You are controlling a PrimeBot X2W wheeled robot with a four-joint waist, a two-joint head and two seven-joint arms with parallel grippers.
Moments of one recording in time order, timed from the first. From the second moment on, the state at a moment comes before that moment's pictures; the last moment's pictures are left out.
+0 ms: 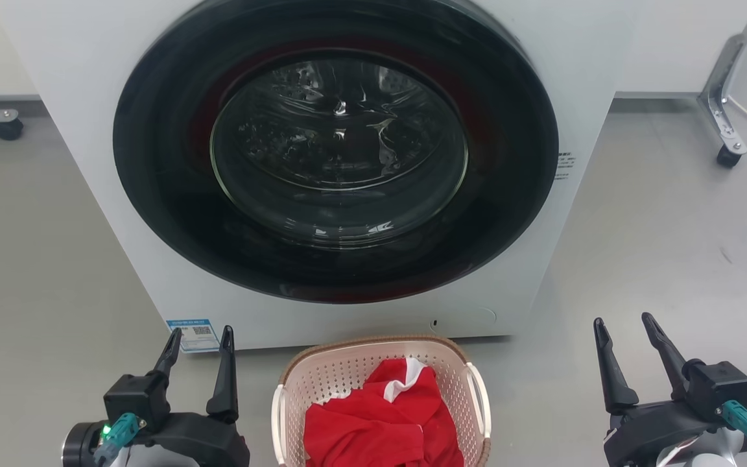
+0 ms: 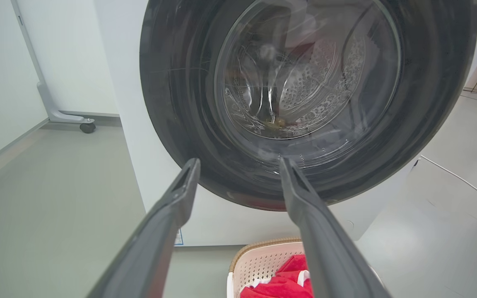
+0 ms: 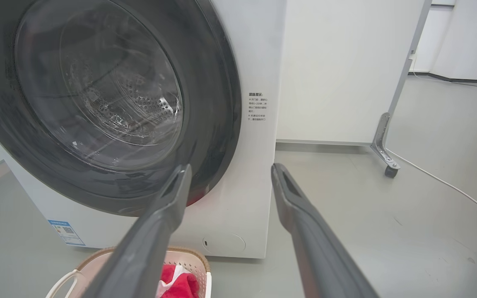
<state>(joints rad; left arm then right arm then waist) -0.12 0.16 -0.26 0.24 -0.40 0.12 -0.15 -0.15 -0.25 0.27 0.31 0.33 -0.04 -0.25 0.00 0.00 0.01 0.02</state>
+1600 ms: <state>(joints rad) -0.51 0.12 -0.24 0.29 -0.39 0.08 -0.14 -0.53 -0.22 0.26 0.35 0.33 -0.03 -0.22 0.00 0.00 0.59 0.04</state>
